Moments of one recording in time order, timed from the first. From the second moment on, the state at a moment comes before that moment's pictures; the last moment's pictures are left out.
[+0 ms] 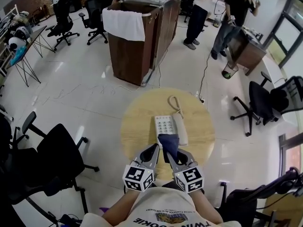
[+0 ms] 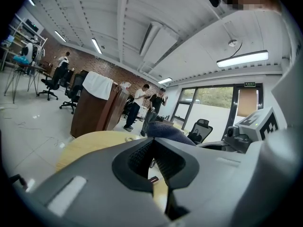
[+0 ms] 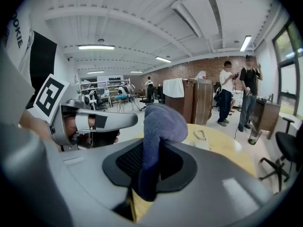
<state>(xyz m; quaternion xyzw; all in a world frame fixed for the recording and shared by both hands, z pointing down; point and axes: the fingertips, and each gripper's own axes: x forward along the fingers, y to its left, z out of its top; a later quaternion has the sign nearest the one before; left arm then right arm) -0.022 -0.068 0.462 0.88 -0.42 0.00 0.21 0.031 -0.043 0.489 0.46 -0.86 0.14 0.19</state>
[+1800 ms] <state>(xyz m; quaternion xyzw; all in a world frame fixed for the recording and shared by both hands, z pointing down) -0.067 -0.109 0.469 0.85 -0.48 -0.01 0.21 0.028 -0.255 0.616 0.26 -0.81 -0.02 0.52</state>
